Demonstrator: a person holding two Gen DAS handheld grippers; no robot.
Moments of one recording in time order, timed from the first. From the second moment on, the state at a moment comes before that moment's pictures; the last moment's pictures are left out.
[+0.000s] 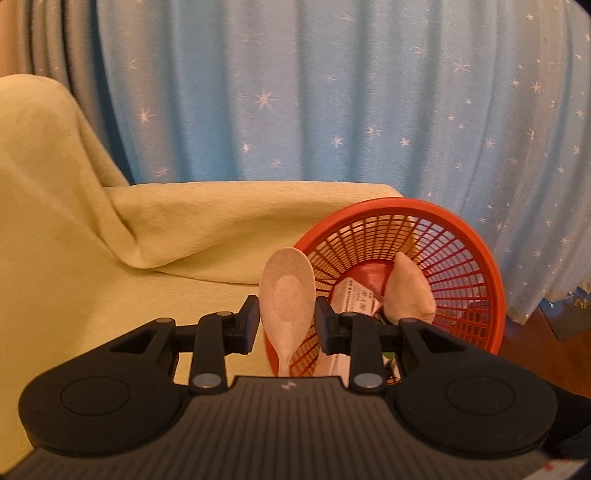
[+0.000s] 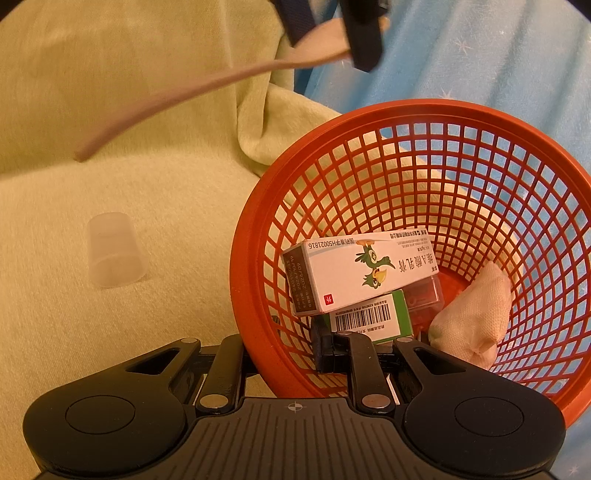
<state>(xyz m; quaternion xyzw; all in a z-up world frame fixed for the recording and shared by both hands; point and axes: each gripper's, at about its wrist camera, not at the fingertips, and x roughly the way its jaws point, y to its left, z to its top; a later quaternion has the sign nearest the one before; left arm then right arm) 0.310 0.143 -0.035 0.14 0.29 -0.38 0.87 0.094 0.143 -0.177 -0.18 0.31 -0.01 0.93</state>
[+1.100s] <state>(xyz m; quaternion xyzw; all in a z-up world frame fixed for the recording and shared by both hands) 0.311 0.052 -0.053 0.16 0.30 -0.45 0.83 0.094 0.153 -0.176 -0.18 0.31 -0.01 0.93</state>
